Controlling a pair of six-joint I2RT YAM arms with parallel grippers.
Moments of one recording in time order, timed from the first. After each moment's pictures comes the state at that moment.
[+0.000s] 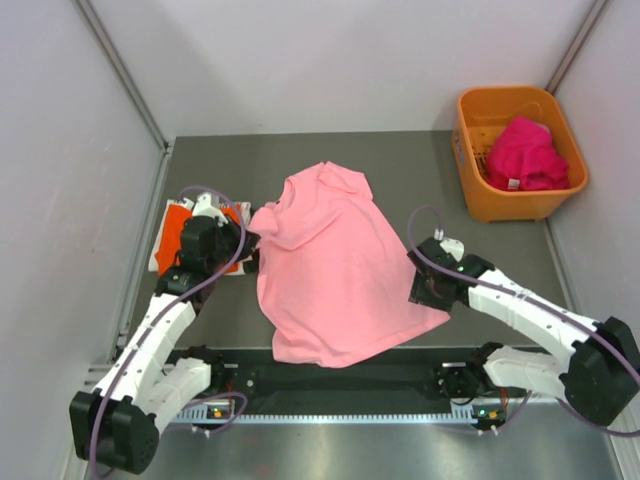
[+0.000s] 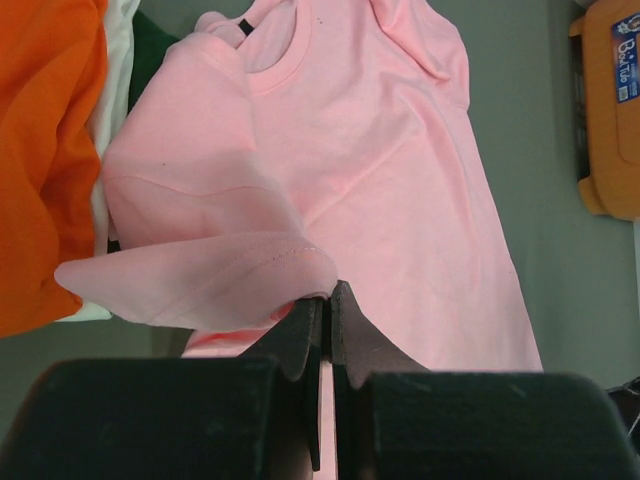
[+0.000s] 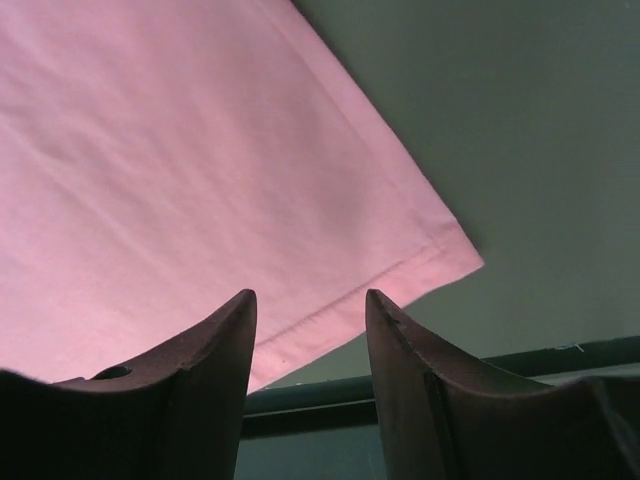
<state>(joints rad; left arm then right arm) -0.22 0.88 0.67 -0.23 0.10 -0.63 0.65 1.10 0.71 -0.81 0.27 0.87</state>
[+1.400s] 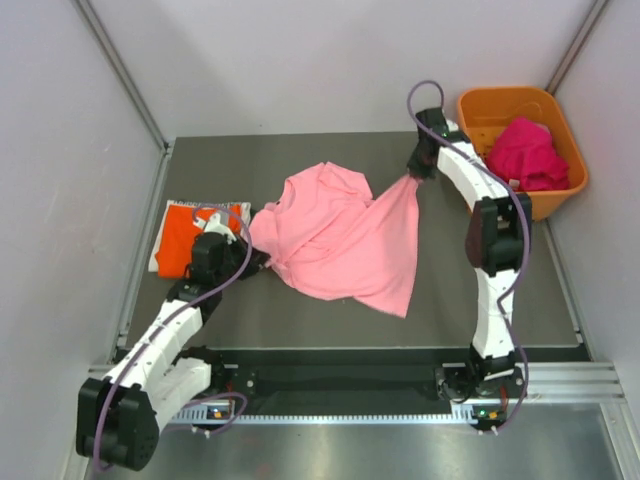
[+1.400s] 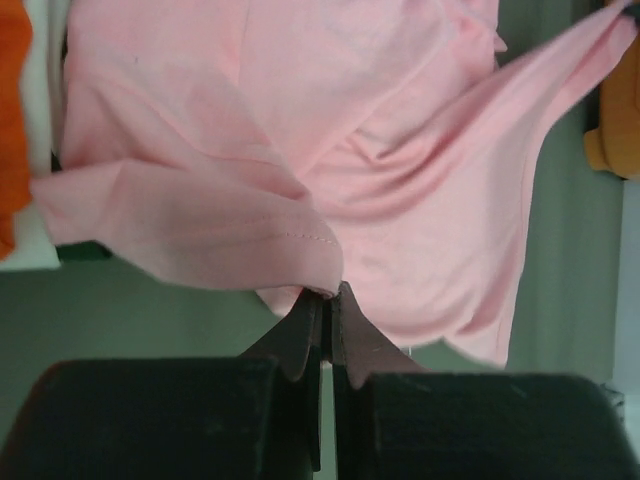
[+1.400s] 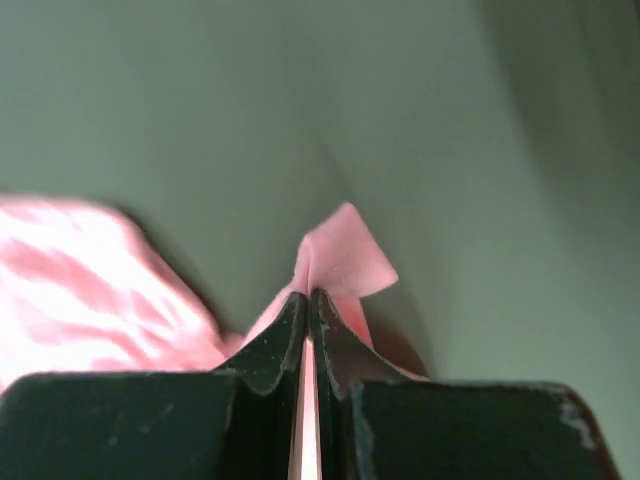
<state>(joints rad) -0.22 0.91 0.50 -0.10 0.19 -0.70 0.21 2.15 1.91 -0.73 0.17 0.63</state>
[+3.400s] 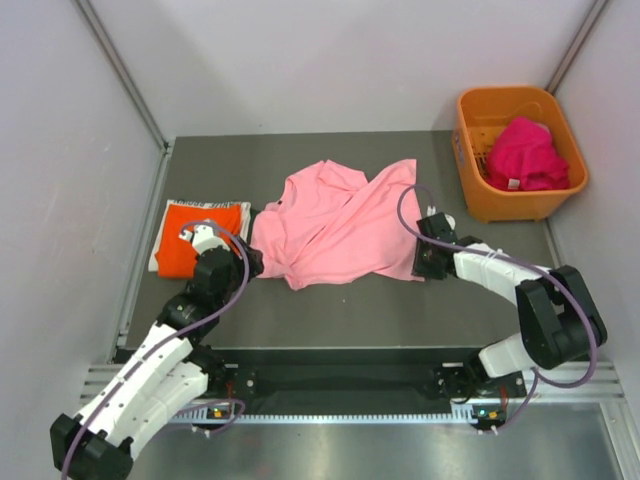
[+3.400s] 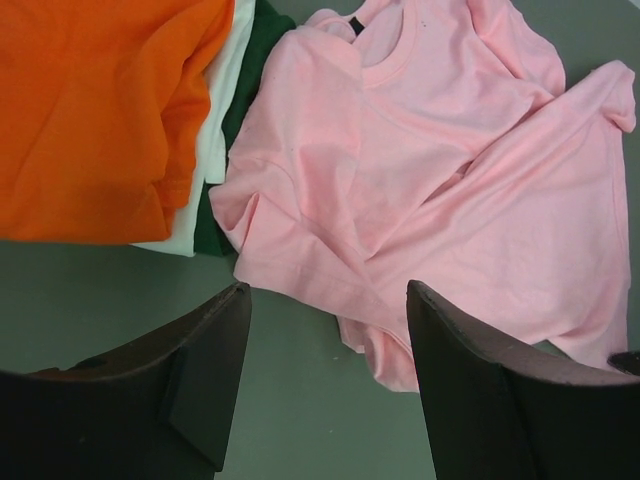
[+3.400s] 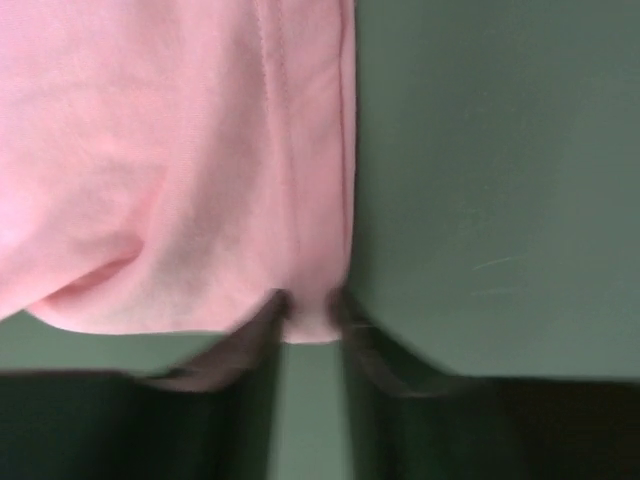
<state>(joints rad) -0.47 0.66 0.50 -0.32 -0.36 -0.71 0.39 1.44 0.72 -0.36 0.15 0.53</state>
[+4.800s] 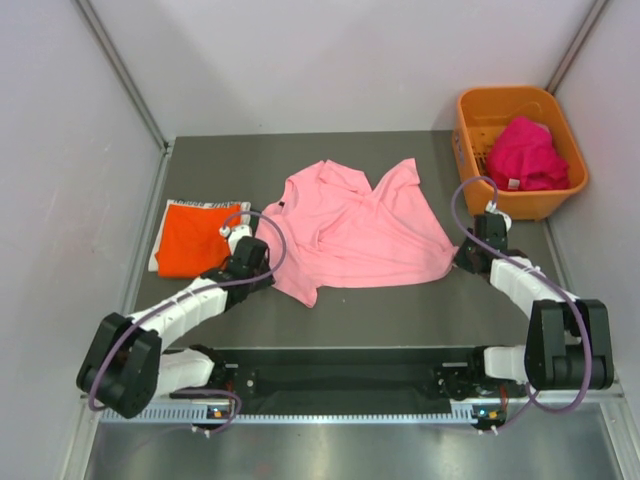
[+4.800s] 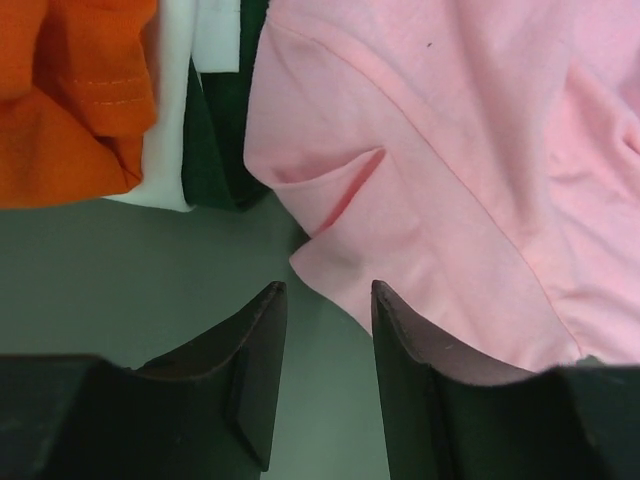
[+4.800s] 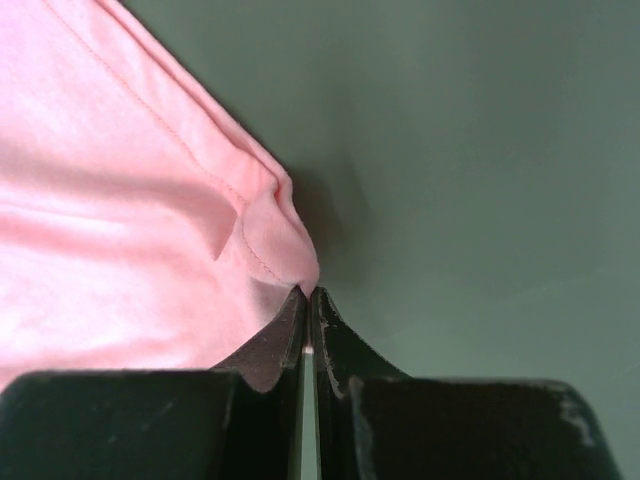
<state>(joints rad) -0.47 1.18 0.51 -0.22 -0.28 -0.70 0.01 1.29 0.59 -0.19 0.09 0.48</state>
